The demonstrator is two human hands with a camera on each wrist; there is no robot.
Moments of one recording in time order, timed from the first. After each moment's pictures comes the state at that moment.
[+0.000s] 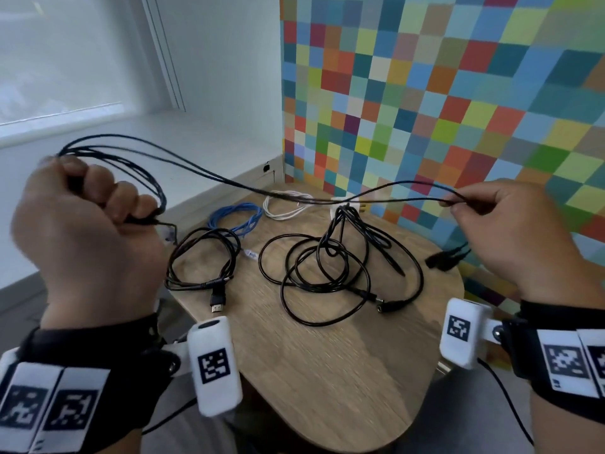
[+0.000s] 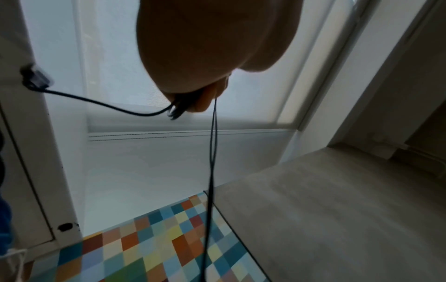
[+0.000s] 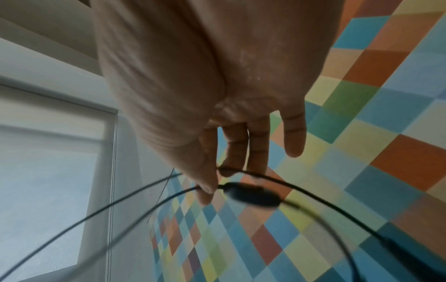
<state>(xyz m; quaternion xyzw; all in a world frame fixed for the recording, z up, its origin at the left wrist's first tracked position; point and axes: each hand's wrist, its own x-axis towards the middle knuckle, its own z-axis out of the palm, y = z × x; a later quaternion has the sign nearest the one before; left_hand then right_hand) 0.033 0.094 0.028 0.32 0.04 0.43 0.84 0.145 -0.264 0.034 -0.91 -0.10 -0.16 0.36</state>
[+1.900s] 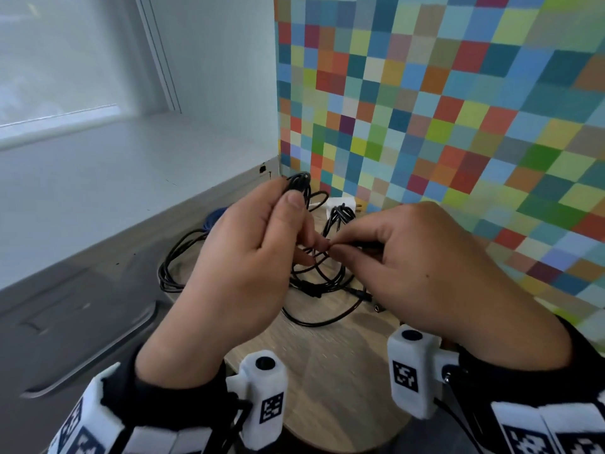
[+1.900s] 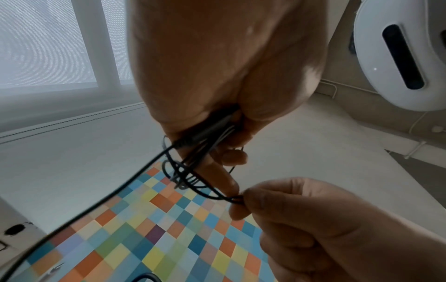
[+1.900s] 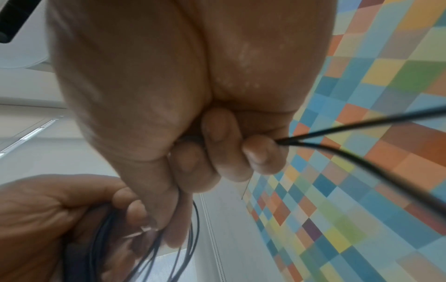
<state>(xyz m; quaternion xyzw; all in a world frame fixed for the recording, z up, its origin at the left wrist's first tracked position) 0.026 -0.009 0.034 0.80 -0.06 0.25 0.54 0.074 -0.191 0.060 -0.89 -0.35 -0.05 0.29</state>
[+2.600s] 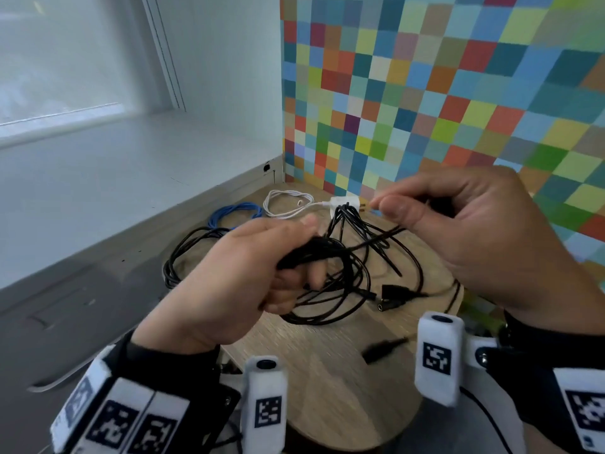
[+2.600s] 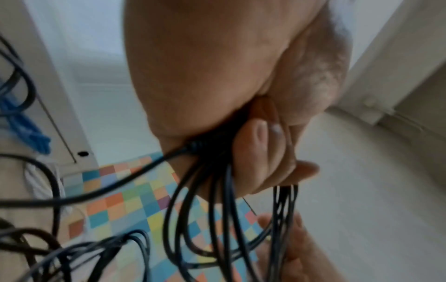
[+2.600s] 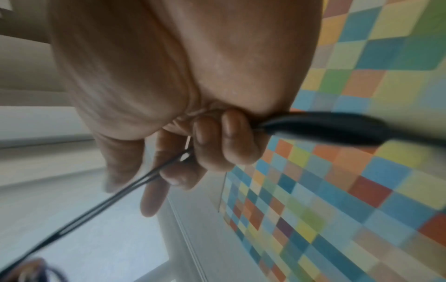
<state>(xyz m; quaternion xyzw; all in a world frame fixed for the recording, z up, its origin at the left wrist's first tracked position) 0.025 0.003 0.030 0.65 -0.05 -0.07 0.75 0.092 -0.218 0.066 -0.80 -0.33 -0.09 0.49</state>
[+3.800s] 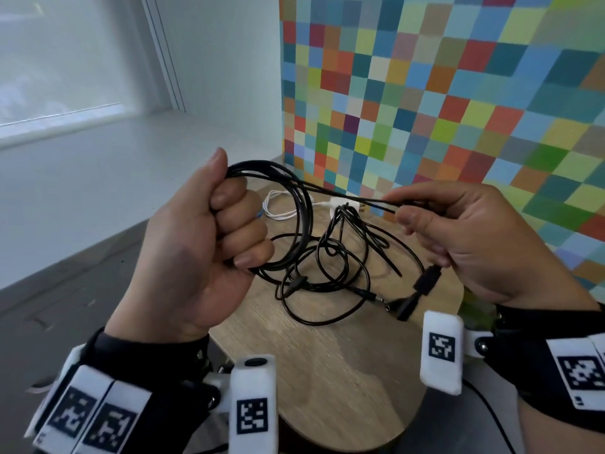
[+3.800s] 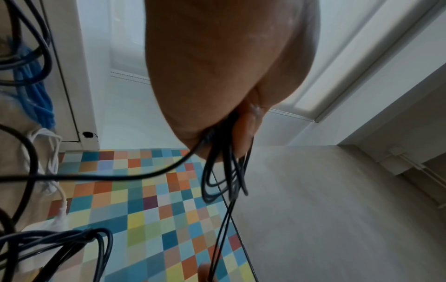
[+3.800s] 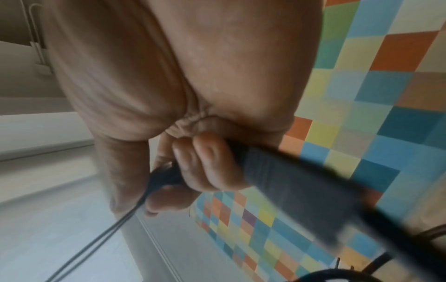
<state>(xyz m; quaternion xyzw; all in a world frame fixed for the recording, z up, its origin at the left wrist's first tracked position) 0.024 0.015 0.053 0.45 0.03 0.08 0.89 0.123 -0.228 0.037 -0.70 -0.24 0.05 0.67</state>
